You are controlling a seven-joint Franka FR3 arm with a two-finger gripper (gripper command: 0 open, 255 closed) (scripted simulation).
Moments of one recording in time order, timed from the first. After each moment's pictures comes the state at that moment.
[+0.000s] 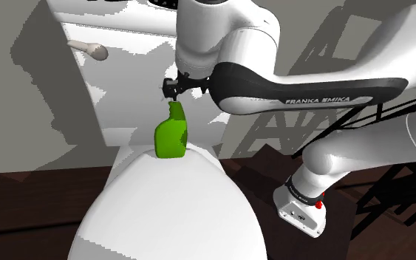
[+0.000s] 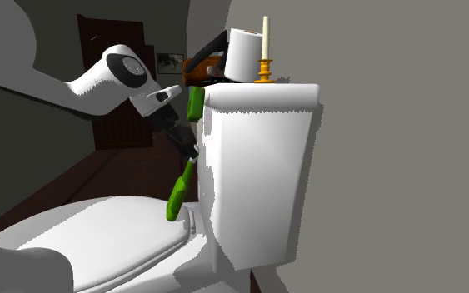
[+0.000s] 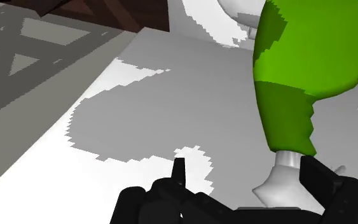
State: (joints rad) arm -0.42 -0.52 1.01 -2.15 -0.13 2.00 0.98
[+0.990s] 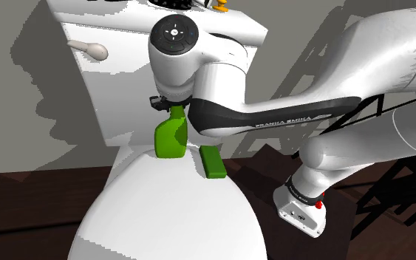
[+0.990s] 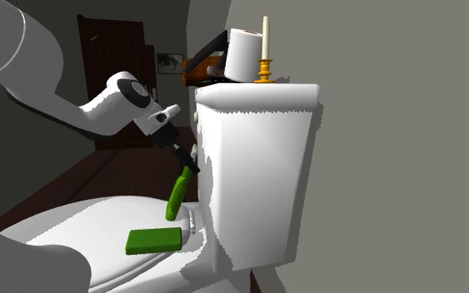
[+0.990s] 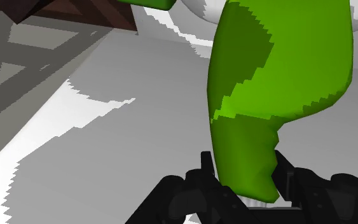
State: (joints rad) arm -0.65 -0.44 1.31 -2.12 -0.24 2.07 1.20
